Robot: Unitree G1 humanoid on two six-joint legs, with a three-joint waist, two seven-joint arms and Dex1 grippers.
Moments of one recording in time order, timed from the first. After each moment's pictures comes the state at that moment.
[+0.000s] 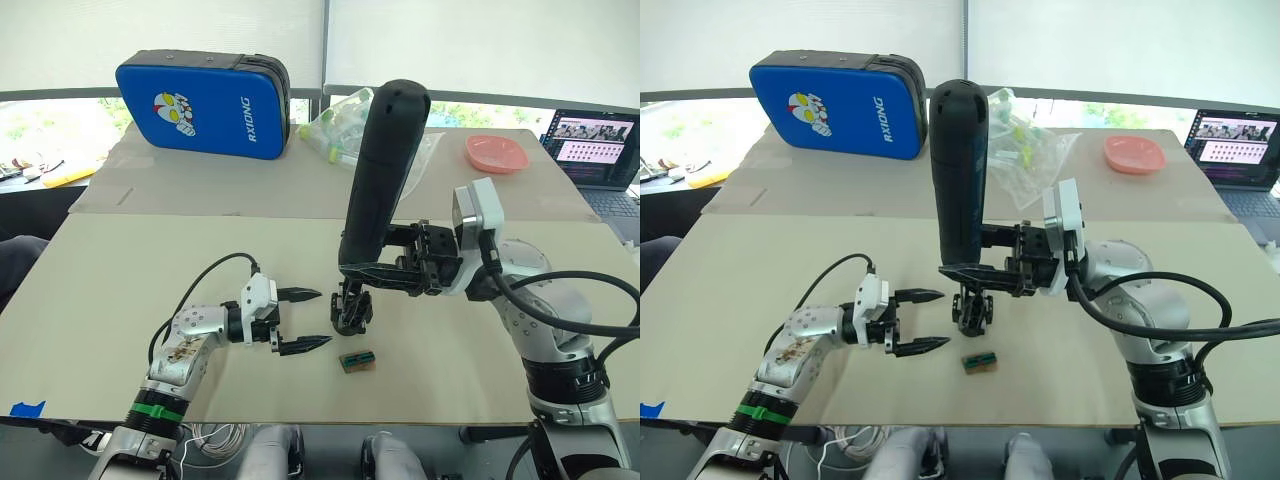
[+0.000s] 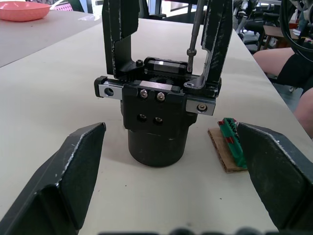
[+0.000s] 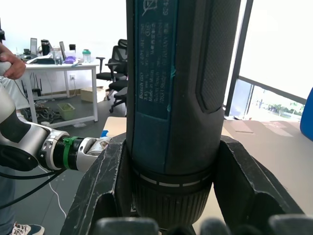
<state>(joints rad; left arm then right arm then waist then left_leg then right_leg) -0.30 0.43 -0.15 0.08 -0.35 0.07 -1.19 -0.54 -0.54 0.02 -0.31 0.75 0.43 1.08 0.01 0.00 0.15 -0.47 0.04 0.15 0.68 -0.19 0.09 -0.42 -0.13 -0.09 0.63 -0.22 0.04</state>
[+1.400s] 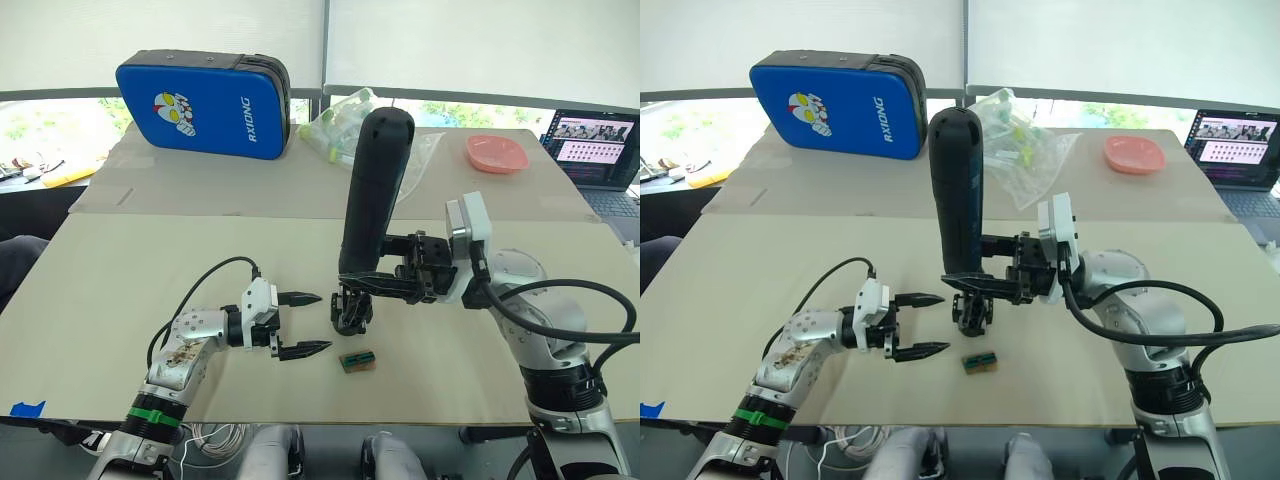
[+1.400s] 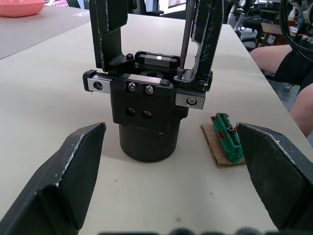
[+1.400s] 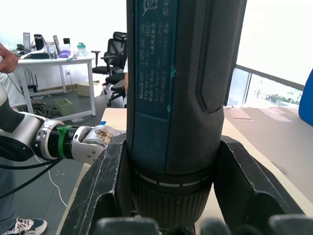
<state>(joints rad) -0.28 0.44 -0.16 0.05 -0.35 0.07 -1.19 -0.49 -0.52 0.03 -0.31 0.71 0.43 1.09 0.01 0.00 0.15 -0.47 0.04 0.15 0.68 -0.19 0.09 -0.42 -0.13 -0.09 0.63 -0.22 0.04</state>
